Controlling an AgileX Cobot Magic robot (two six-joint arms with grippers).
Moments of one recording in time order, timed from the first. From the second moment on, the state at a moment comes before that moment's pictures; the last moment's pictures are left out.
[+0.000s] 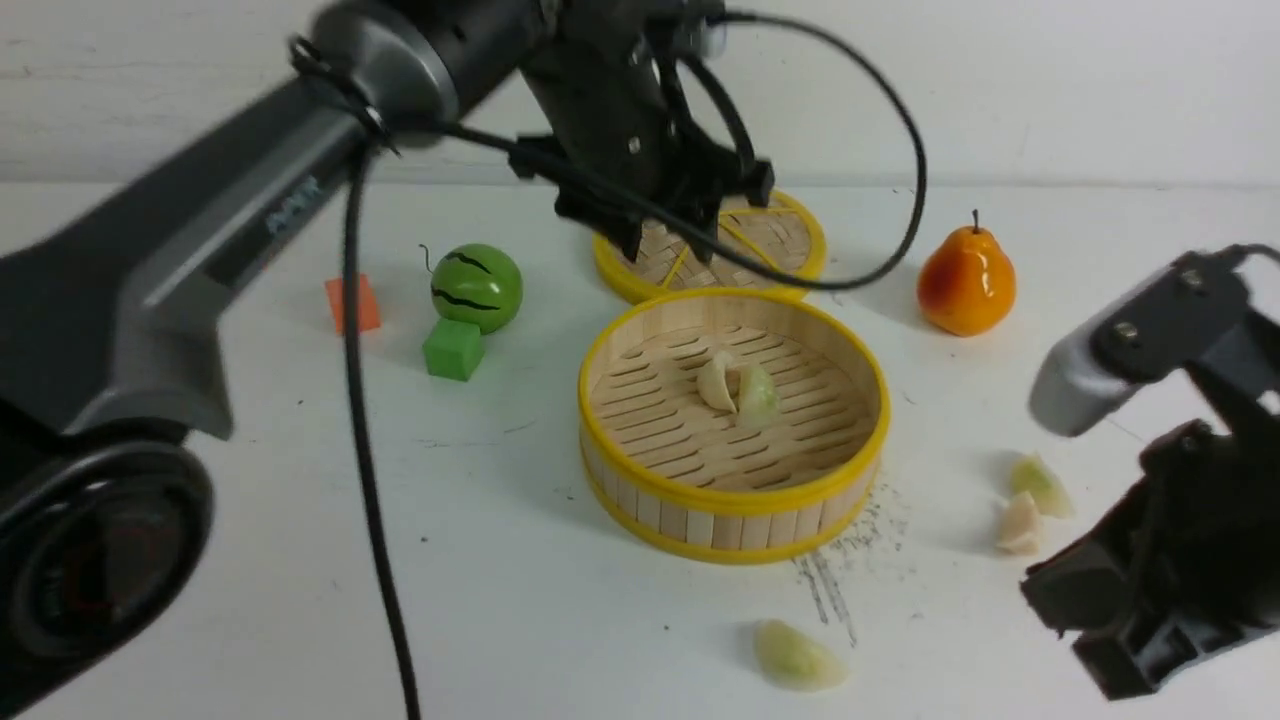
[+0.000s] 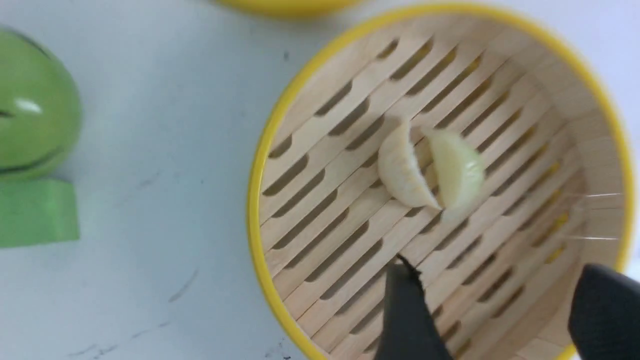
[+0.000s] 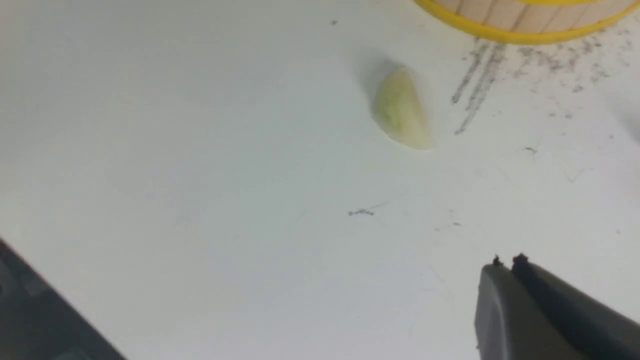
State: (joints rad) right arm 0.48 1.14 -0.96 0.27 0.95 -0.30; left arm -0.54 2.13 -2.36 -0.03 1.23 -0.17
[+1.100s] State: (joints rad) right arm 0.64 1.85 -1.10 0.11 0.59 -0.25; left arm -0.54 0.66 -0.86 -0.10 1.01 -0.28
